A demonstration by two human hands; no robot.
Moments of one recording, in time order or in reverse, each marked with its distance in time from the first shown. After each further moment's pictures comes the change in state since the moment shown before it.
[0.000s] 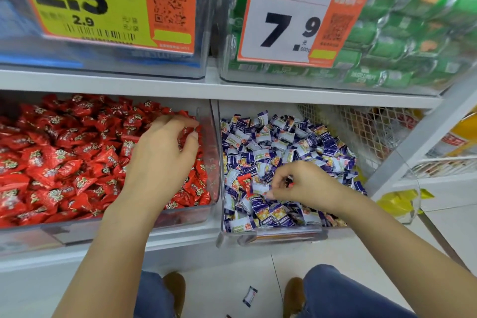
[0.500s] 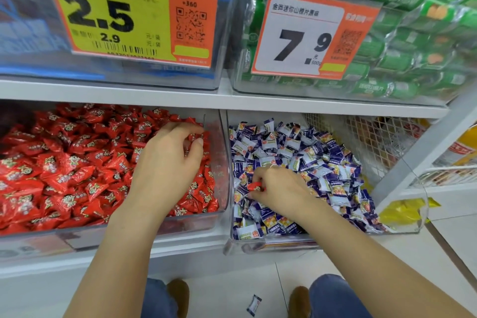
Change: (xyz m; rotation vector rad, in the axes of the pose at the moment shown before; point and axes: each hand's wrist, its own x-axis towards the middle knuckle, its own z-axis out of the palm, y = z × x) left_hand 0.004 -0.007 -0.005 -0.013 -0.005 0.011; right_hand 0.038 -0.032 0.038 -0.431 0.137 0.072
